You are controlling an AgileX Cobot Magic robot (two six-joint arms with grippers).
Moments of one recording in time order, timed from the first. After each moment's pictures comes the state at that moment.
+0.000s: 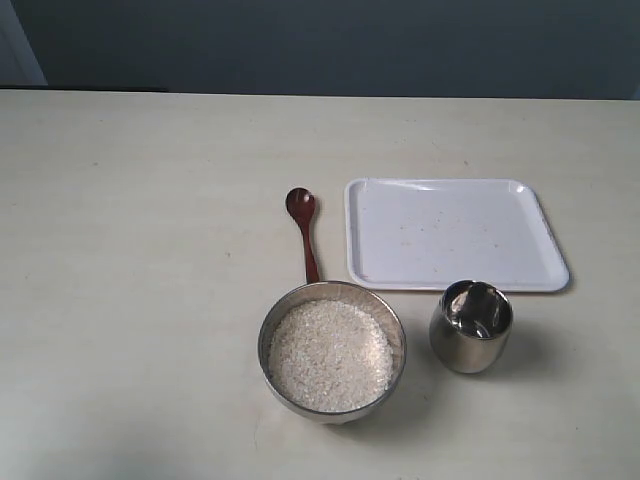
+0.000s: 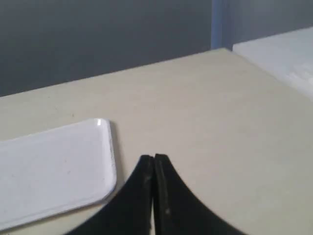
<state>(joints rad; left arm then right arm) -0.08 0.00 0.00 0.18 0.25 0.04 -0.11 0.01 -0.01 0.11 0.32 0.02</state>
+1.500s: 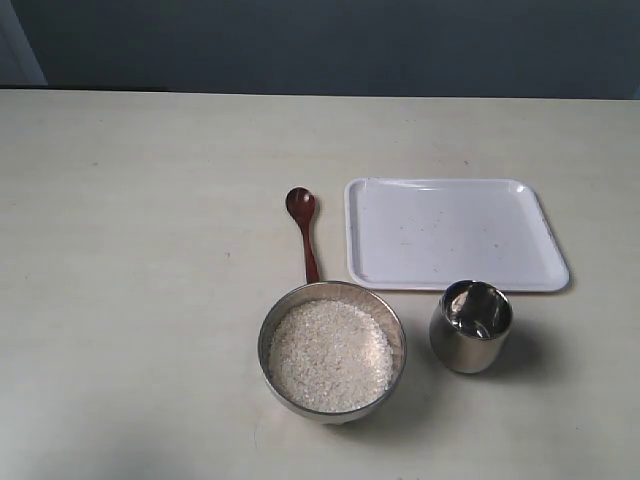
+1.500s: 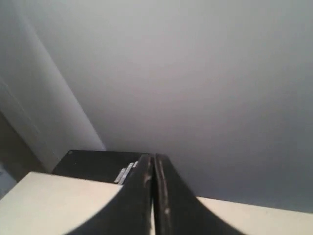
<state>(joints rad) -0.08 0.00 0.00 0.18 0.25 0.04 0.08 1.52 -1.39 -1.74 -0.56 2.08</state>
